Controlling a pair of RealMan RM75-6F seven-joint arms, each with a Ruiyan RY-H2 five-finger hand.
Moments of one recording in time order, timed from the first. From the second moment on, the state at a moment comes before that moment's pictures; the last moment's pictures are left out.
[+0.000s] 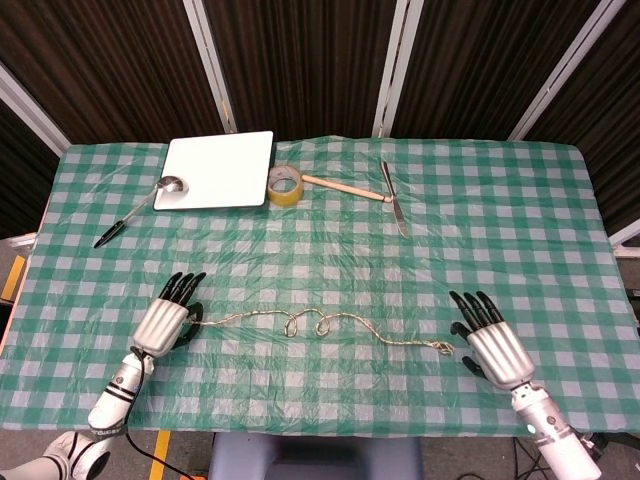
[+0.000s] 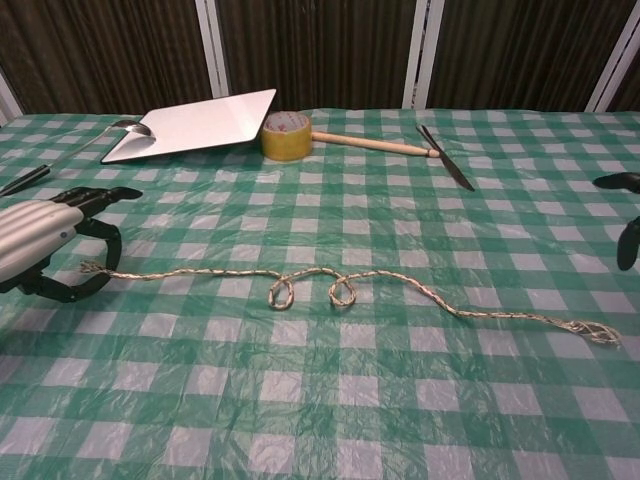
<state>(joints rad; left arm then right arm) -0.46 -1.71 0.00 -0.91 1.59 1.28 -0.09 0.23 -1.30 0.03 -1.54 -1.65 1.22 -0.29</state>
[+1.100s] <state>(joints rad) -0.46 -1.67 0.00 -0.94 1.58 1.26 -0.12 0.40 -1.45 0.05 -1.50 -1.37 0.99 -0.49</state>
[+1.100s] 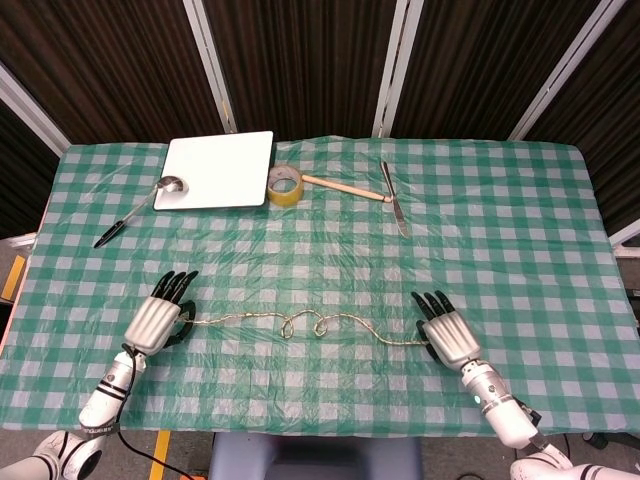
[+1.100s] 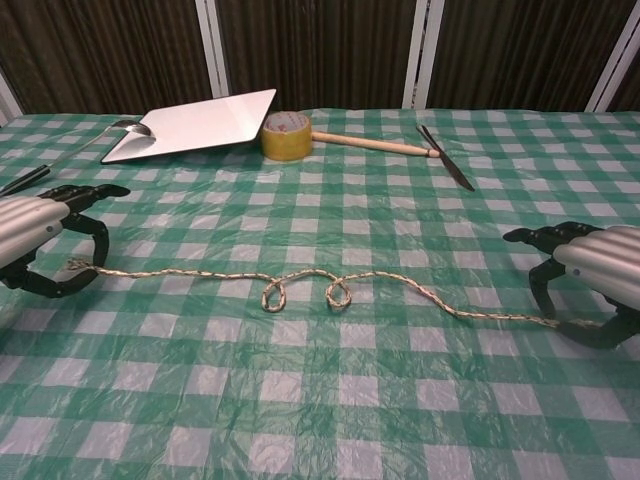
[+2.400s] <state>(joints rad) -0.46 -1.65 0.00 -0.94 1.57 1.26 -0.12 0.42 -1.44 0.03 -1.50 -1.31 1.03 -0.50</state>
